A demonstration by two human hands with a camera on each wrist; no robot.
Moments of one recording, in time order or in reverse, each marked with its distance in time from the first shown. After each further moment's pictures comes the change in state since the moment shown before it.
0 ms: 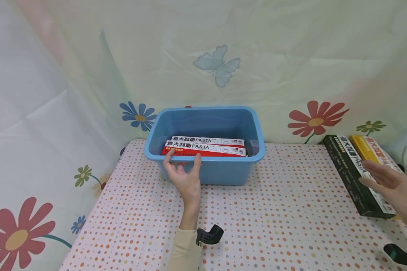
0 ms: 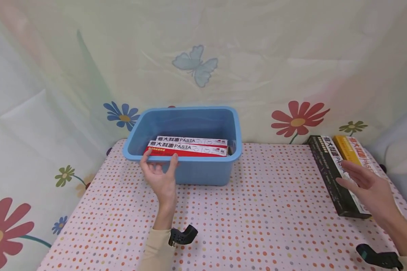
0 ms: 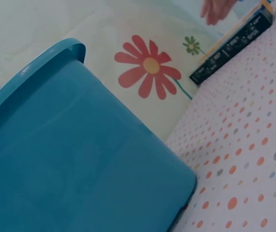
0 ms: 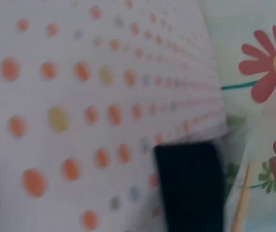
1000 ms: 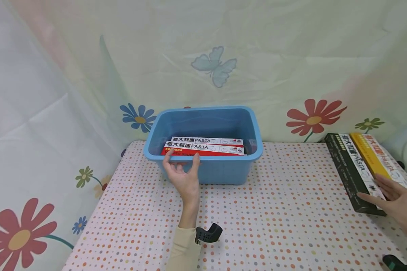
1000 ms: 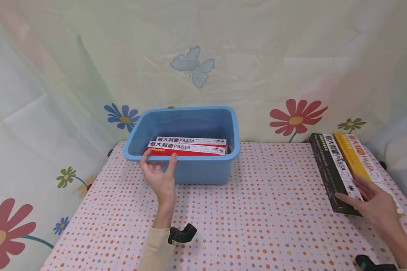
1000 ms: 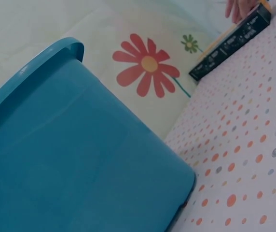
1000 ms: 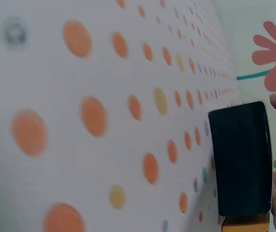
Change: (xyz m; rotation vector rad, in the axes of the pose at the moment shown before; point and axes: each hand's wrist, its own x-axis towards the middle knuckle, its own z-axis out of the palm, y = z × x) left_hand 0.002 -0.001 -0.001 0.042 -0.004 0.011; right_hand 0.000 0.069 0.009 0.042 0.060 0.234
